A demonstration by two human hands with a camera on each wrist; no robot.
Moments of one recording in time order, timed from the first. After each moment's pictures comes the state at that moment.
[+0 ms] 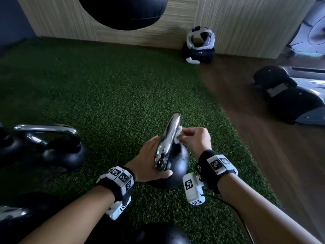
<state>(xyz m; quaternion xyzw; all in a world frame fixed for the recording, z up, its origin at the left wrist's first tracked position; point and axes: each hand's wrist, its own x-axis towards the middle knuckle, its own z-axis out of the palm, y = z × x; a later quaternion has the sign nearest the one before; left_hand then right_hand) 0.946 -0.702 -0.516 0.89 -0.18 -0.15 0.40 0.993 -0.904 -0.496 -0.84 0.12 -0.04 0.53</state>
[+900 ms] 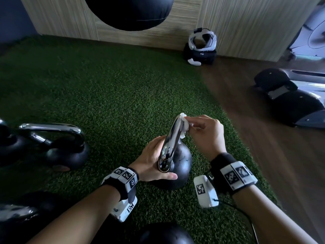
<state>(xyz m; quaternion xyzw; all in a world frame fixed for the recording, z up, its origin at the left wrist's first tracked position) 0.960 -0.698 -0.538 0.90 -0.23 -0.10 0.35 0.972 -0.904 -0.452 -0.87 -0.06 -0.24 0.42</state>
